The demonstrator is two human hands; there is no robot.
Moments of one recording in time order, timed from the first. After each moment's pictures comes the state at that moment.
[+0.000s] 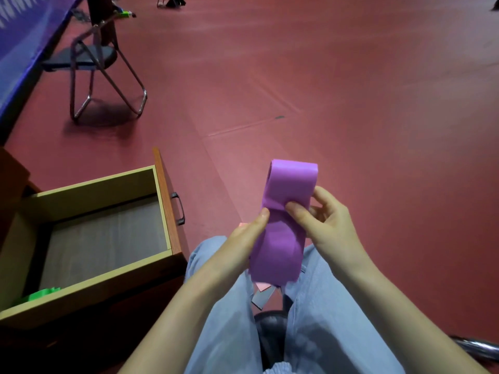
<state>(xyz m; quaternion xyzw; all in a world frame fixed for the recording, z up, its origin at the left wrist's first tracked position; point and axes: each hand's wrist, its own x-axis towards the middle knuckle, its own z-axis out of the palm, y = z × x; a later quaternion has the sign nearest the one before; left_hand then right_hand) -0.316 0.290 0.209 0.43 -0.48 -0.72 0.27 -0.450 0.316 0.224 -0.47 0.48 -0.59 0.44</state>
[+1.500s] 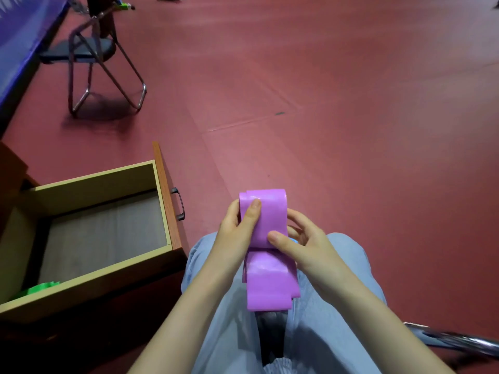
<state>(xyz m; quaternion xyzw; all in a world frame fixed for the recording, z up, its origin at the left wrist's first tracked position) -0.316 0.288 0.201 0.46 -0.47 -0.62 0.43 -0.436 0.330 0.189 -0.40 0.52 -0.50 0.57</state>
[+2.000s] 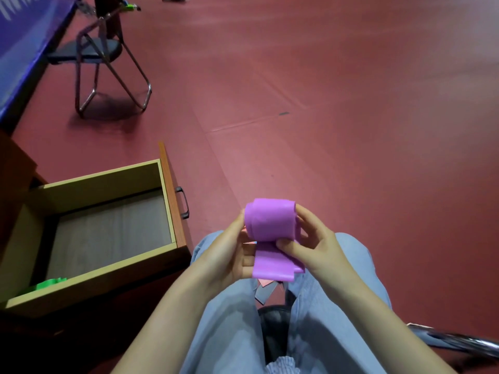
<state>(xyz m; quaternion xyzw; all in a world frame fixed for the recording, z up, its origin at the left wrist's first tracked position) -0.291 0.288 0.194 0.43 -0.37 -0.79 0.22 -0.443 0.331 0.182 -0.46 0.50 -0.53 0.51</state>
